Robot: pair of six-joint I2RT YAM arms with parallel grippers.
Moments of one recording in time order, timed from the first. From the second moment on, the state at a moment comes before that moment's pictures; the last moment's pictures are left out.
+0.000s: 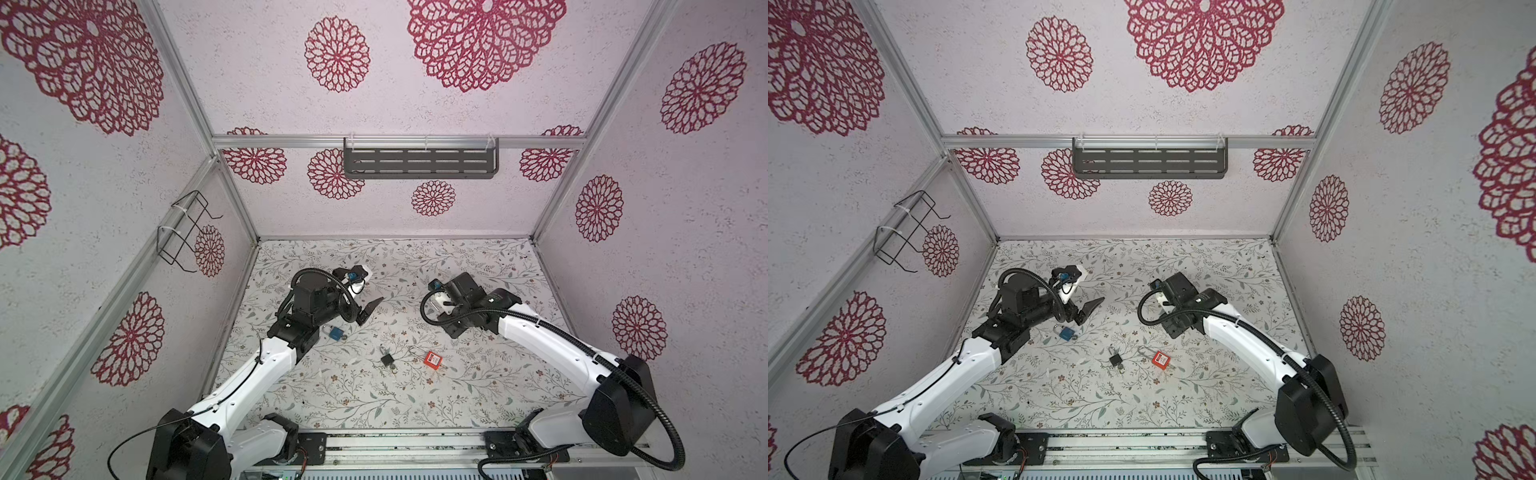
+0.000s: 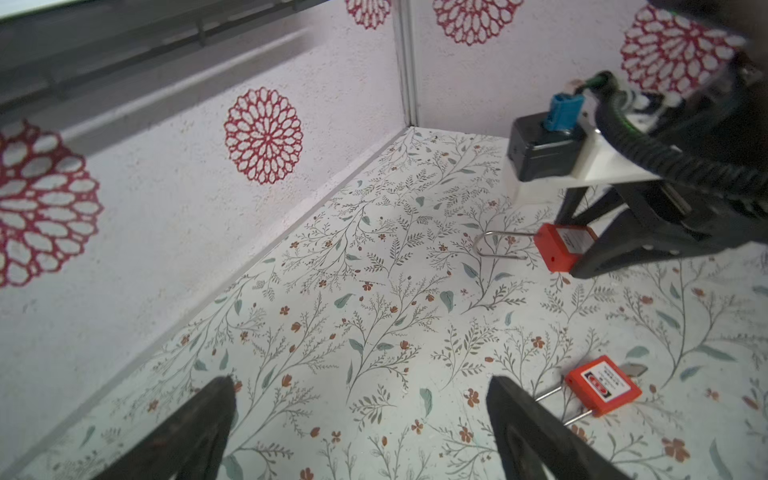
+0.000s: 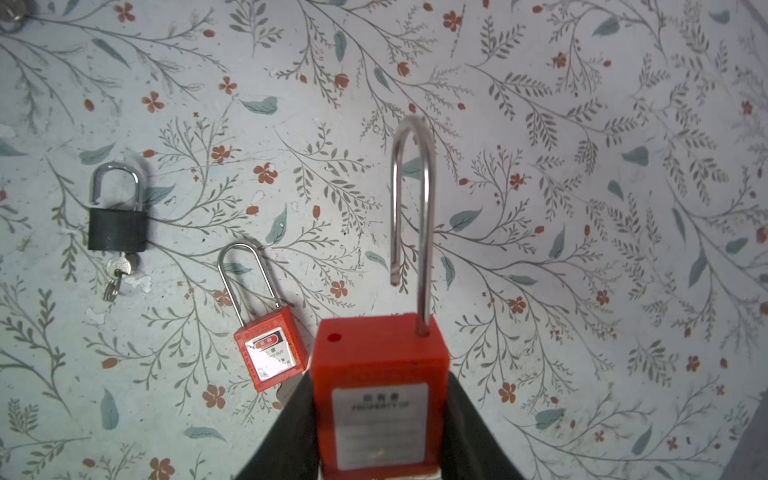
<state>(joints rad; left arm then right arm) -0.41 1.18 0.84 0.03 0.38 0.43 0.65 1.42 1.18 -0.84 0.11 -0.15</state>
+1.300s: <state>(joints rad) -0.42 1.41 1.11 -0.21 0.88 0.55 0.68 1.22 1.11 -0.57 -0.16 -0.73</state>
